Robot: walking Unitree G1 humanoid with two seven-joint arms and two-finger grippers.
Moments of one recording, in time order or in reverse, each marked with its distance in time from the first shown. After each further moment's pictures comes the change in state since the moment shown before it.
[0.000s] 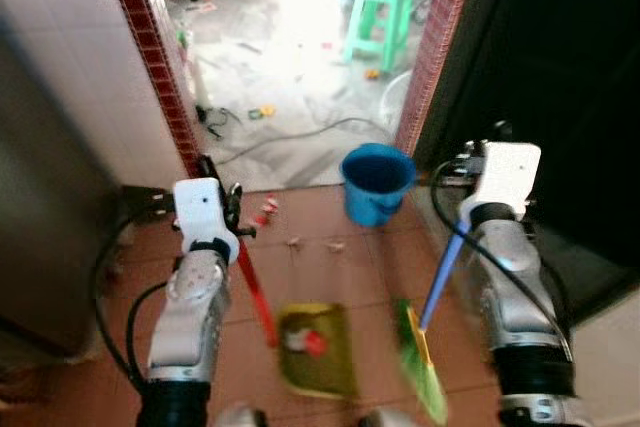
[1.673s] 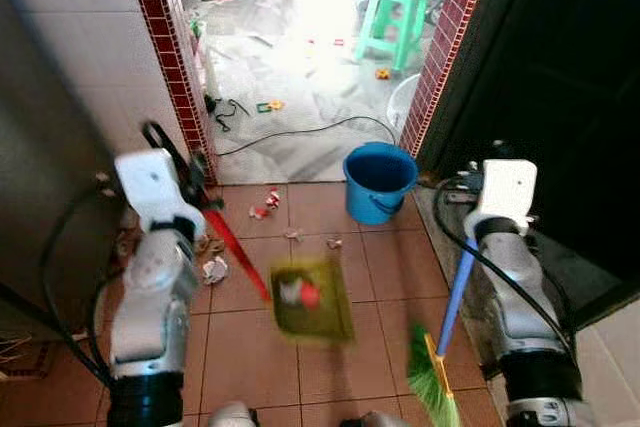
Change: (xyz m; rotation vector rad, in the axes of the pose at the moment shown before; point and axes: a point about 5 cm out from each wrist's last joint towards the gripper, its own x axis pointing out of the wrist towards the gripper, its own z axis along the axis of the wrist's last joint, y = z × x) left arm -0.002 0.024 0.051 -0.051 -0.197 0.036; right arm -0.004 -0.014 -0.023 -0.052 0.084 -0.025
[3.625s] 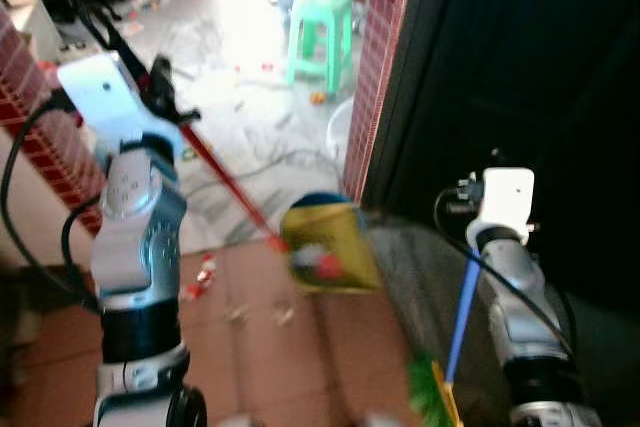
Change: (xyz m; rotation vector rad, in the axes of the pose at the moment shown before) left arm 0.034 -0.013 0.085 -0.108 -0.244 0.026; right arm -0.004 -0.001 -0.012 -0.011 0.044 0.019
